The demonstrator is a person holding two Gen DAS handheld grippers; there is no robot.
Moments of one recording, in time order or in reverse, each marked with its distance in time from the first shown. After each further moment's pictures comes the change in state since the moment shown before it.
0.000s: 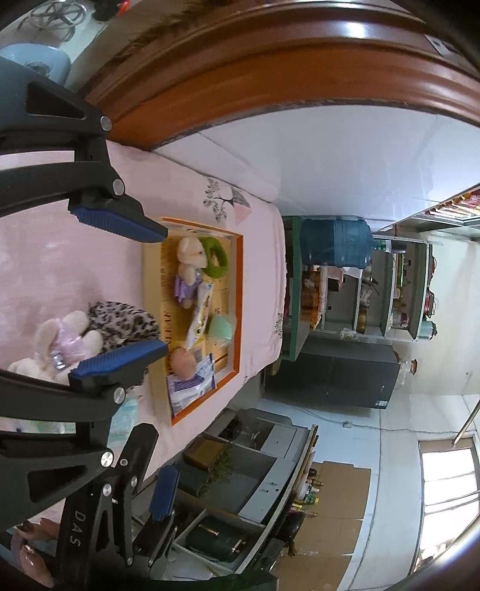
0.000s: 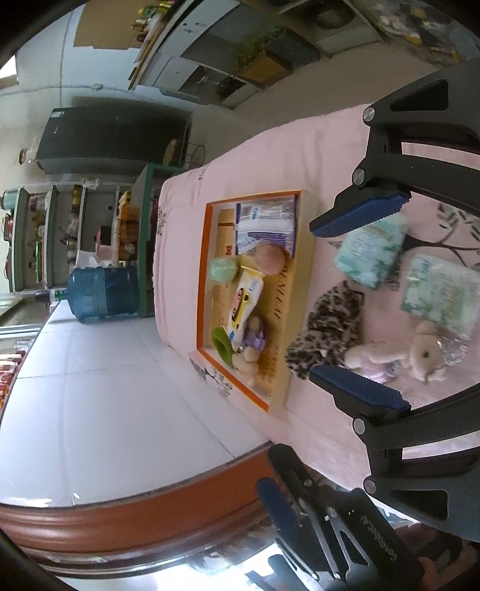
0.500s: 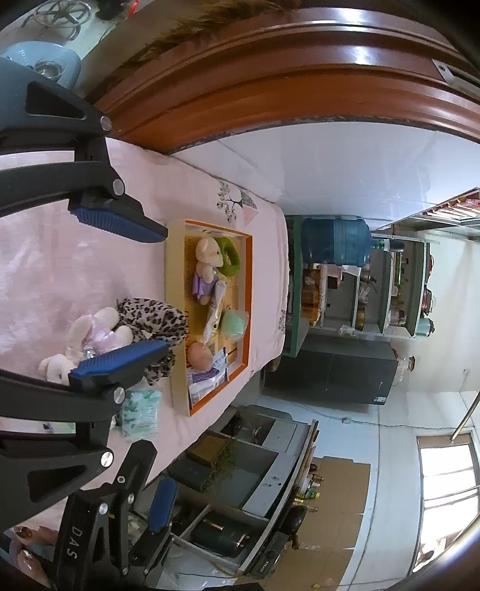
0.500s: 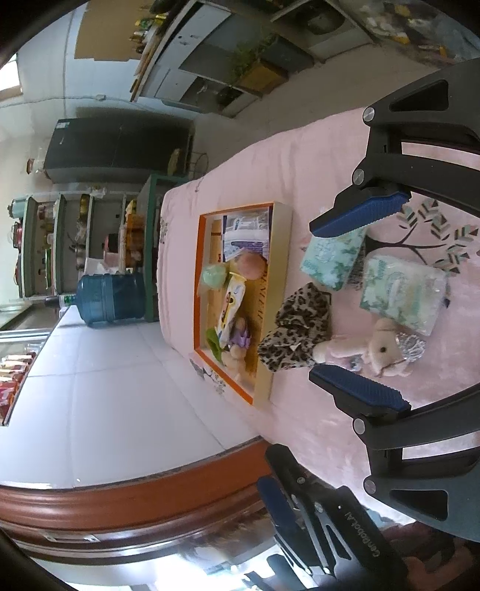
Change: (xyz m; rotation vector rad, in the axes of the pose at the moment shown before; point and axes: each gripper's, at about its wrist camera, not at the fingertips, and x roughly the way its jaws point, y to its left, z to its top) left arm -0.025 -0.004 -0.027 0.004 -0.011 -0.008; right arm -0.034 0.006 -0.040 0.000 -0.041 -0.029
